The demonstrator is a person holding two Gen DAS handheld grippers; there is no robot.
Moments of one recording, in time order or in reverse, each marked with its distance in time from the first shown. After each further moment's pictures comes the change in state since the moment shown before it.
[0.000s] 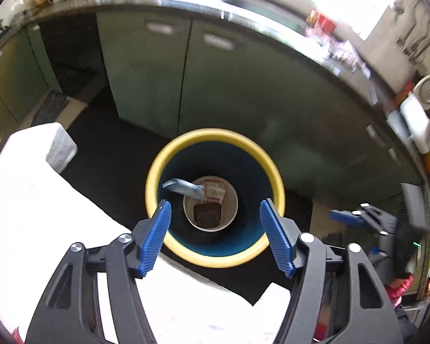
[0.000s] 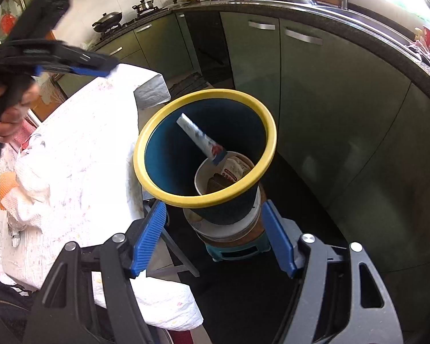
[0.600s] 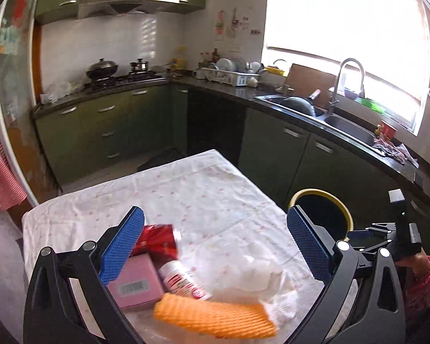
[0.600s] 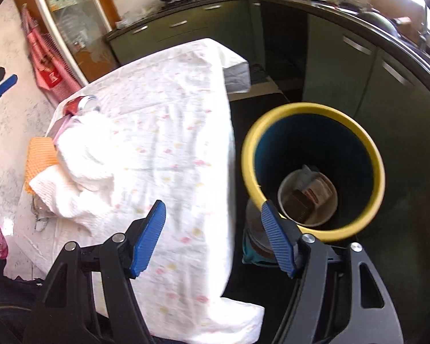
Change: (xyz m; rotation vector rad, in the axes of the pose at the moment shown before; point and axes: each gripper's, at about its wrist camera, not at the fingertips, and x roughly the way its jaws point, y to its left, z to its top) left arm -0.239 0.083 -0.264 -0.286 -0.560 0.473; right arm 0.030 0.143 0.027 -0.267 0.076 0.180
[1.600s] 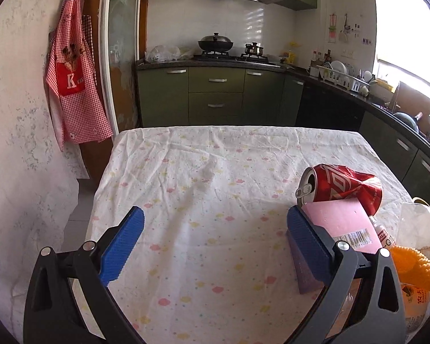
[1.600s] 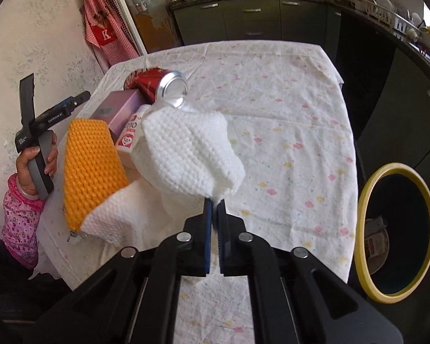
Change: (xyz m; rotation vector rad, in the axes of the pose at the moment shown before) left arm 0.040 0.208 -0.119 -0.250 0.018 0.410; right arm 0.045 0.125 0.047 -0.234 0.063 0.137
